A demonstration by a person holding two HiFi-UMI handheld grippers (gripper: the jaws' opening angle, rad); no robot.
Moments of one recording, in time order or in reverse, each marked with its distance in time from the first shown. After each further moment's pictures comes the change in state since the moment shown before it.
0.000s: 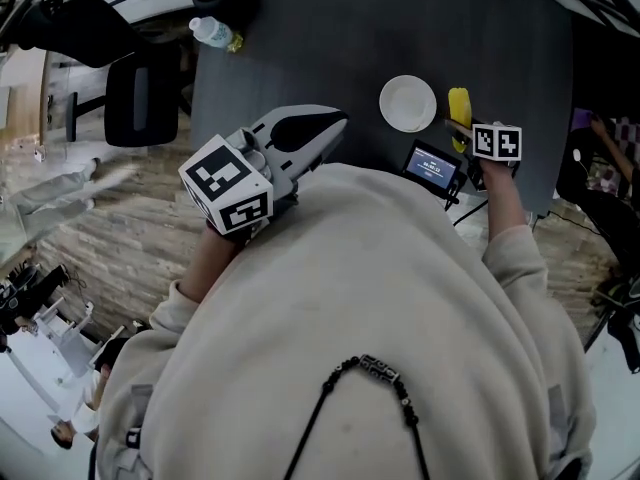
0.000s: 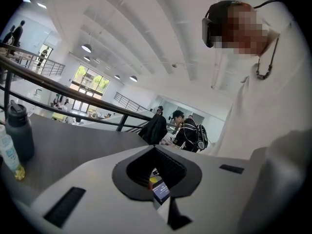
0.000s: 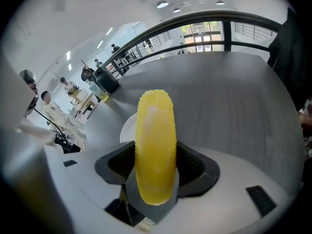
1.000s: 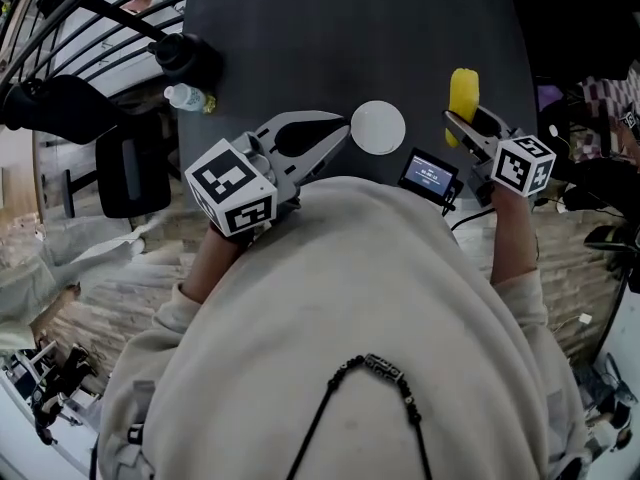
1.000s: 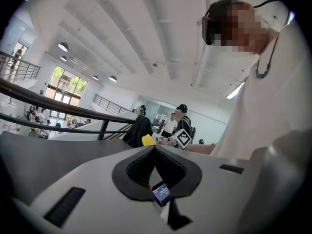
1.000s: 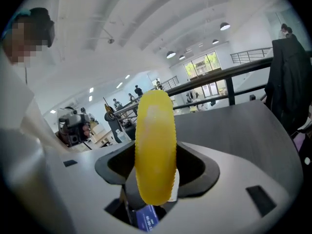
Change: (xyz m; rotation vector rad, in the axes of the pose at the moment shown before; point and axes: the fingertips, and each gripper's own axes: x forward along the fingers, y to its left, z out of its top) left arm -0.019 0.000 0.034 0.156 -0.019 -0.229; right arm -0.167 0.157 0.102 -0.039 -0.533 0.144
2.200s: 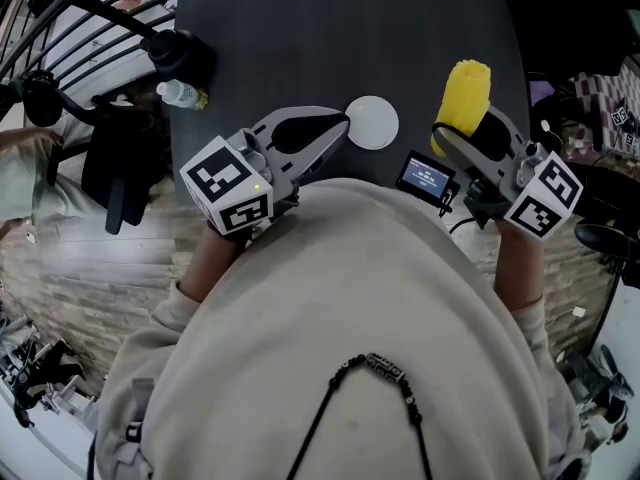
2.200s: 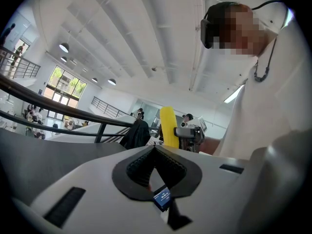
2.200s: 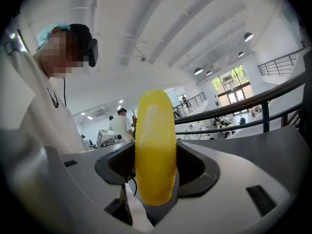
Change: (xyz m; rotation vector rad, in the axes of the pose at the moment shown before) left arm 0.019 0.002 0.003 -0.022 -0.049 -0.029; right arm -0.050 0.126 0.077 -0.156 -0.198 0.293
